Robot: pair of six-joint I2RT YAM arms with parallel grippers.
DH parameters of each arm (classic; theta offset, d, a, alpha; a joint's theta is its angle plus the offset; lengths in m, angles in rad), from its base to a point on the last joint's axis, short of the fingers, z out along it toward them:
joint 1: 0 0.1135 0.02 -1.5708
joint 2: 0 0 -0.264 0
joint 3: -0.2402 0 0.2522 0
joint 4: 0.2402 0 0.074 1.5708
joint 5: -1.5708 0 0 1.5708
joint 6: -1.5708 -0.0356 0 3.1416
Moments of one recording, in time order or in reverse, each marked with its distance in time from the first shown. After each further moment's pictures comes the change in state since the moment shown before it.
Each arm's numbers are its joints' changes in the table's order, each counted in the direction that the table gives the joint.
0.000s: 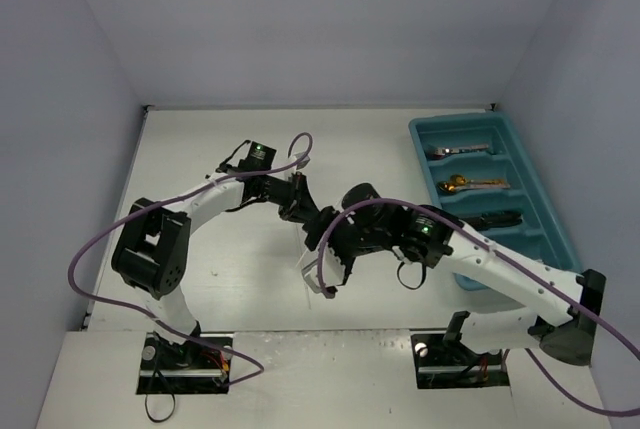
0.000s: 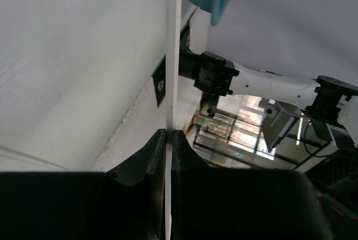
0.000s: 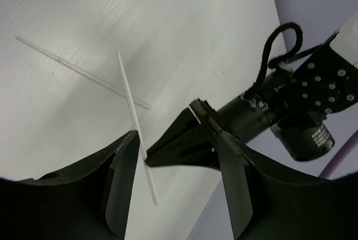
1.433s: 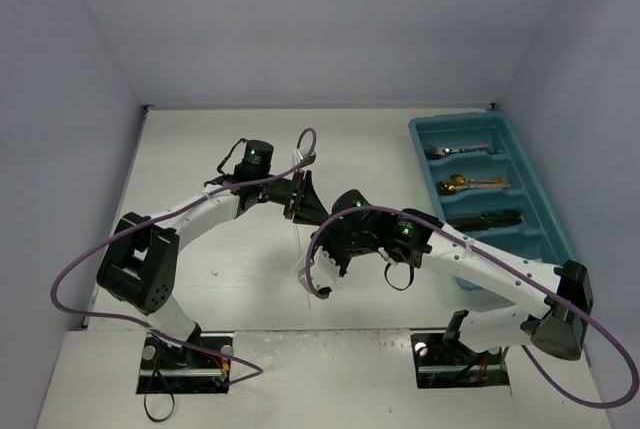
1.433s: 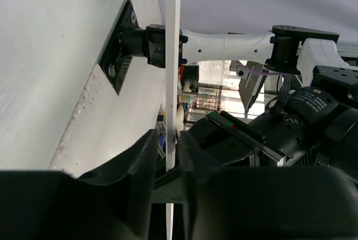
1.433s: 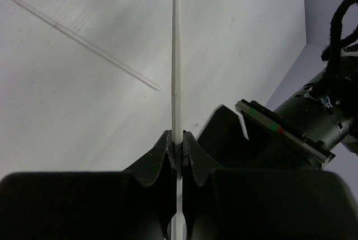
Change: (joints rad) left arm -0.039 -0.122 0.144 -0.412 -0.210 0.290; right arm -0.010 0.071 0.109 -0.098 -0.076 0.084
